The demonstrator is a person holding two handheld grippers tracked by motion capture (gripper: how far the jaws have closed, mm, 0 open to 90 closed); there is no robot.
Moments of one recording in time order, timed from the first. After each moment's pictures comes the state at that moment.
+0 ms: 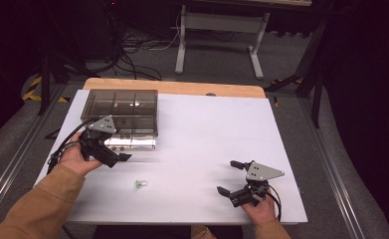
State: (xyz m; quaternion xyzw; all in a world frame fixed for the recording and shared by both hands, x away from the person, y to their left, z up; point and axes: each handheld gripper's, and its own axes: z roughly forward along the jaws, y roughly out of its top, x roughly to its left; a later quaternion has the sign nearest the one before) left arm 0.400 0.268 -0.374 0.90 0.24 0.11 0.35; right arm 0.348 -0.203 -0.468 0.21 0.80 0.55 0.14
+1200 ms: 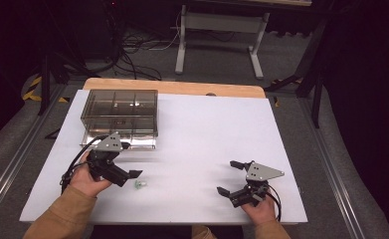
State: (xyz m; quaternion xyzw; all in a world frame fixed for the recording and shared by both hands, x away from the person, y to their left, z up) left arm 0.356 0.239 -0.392 0.88 0.25 0.10 0.40; right arm 0.348 -0.203 -0.468 0.20 0.80 0.55 0.14
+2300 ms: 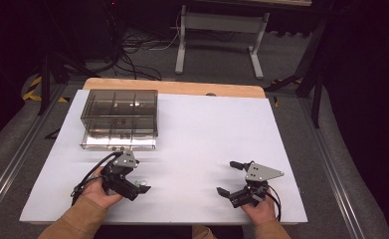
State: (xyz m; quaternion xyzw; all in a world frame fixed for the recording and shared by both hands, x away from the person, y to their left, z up) left arm 0.345 0.213 -0.434 0.90 0.26 0.07 0.34; right arm 0.347 -0.203 -0.468 0.20 0.80 0.54 0.14
